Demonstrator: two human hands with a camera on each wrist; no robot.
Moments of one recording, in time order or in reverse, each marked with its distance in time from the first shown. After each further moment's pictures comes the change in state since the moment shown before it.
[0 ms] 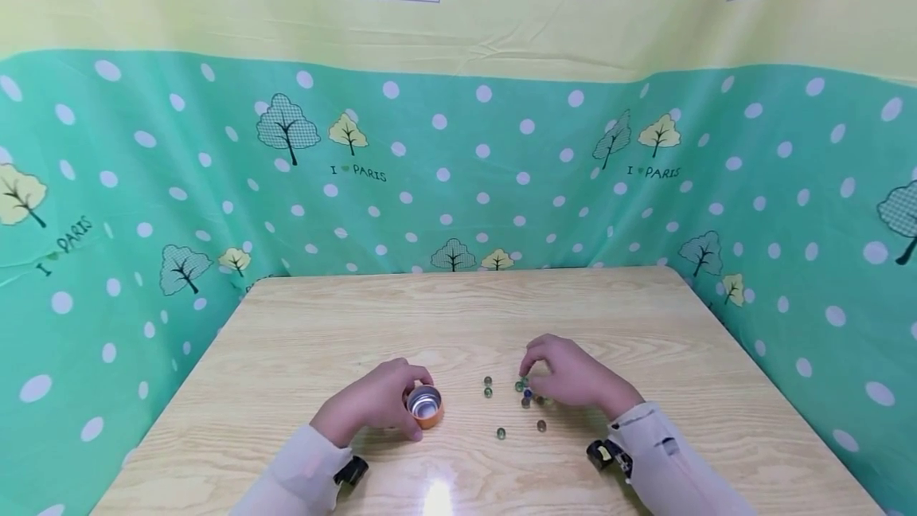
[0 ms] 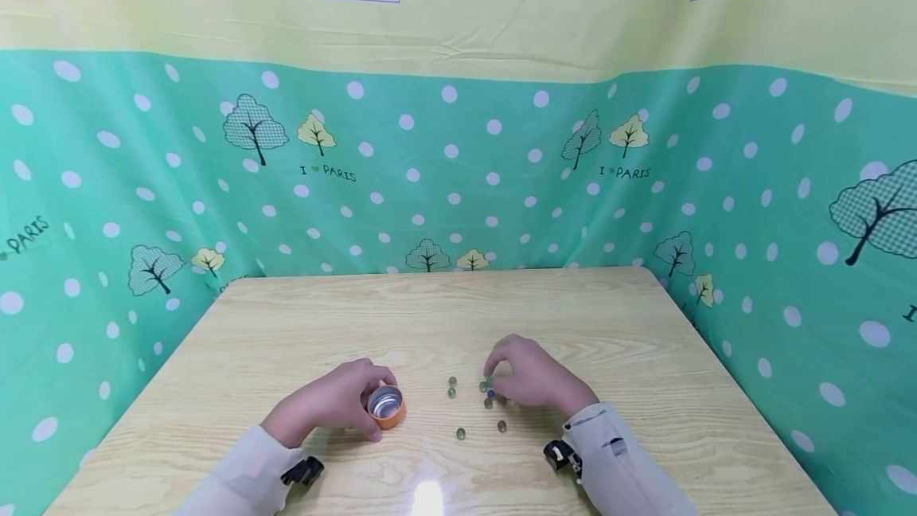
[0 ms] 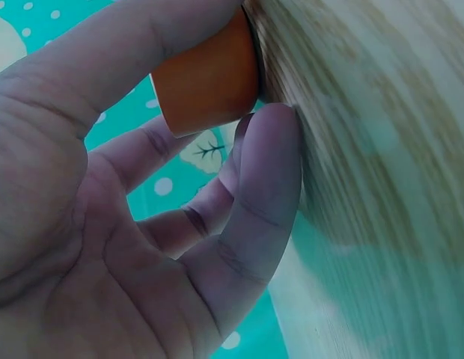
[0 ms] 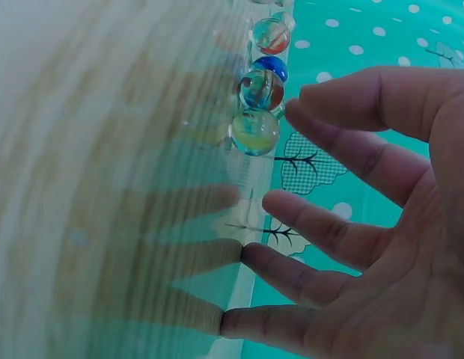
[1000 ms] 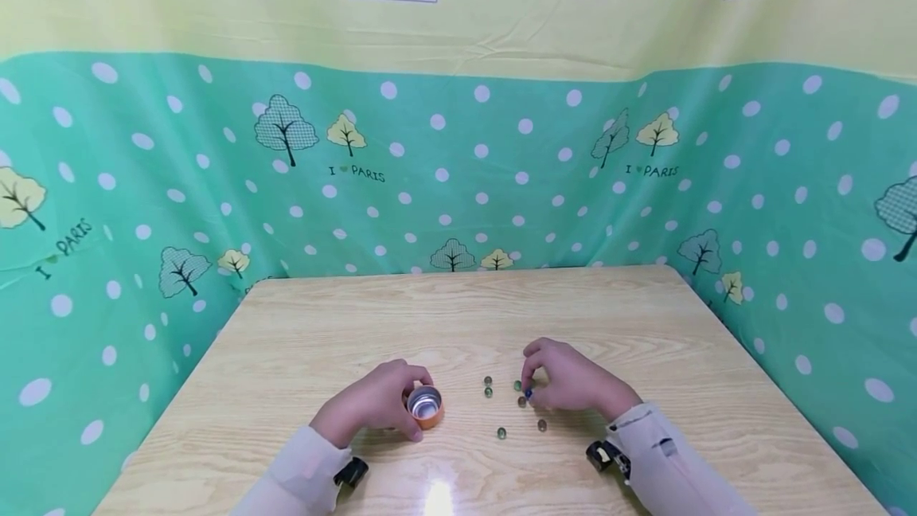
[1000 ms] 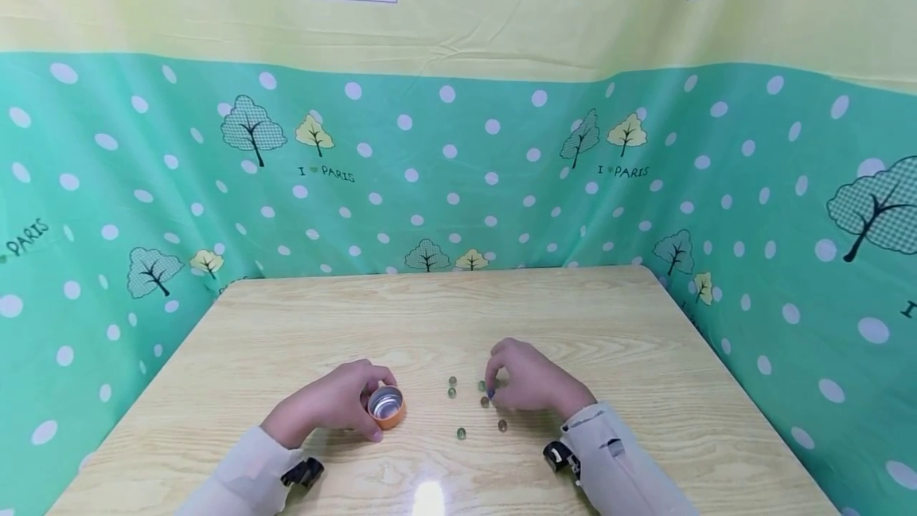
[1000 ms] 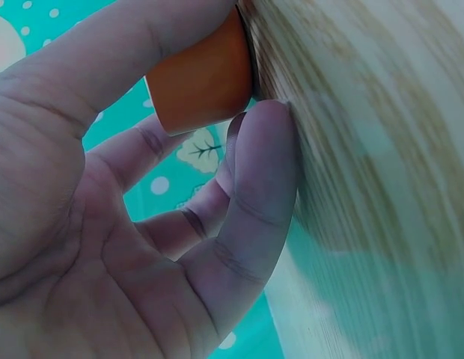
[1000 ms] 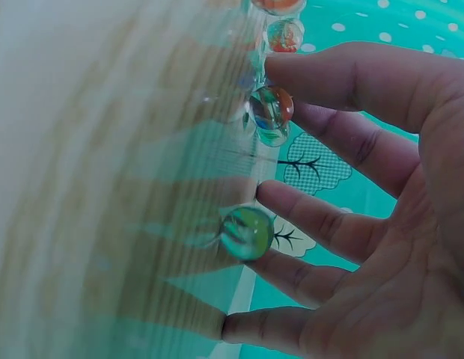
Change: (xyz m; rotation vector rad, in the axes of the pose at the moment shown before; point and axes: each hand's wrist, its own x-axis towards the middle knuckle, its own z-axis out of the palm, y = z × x) left_hand -0.001 0.002 -0.002 -0.042 -0.016 -0.005; right_hand -0.003 0.001 0.005 -0.037 -0.053 0.014
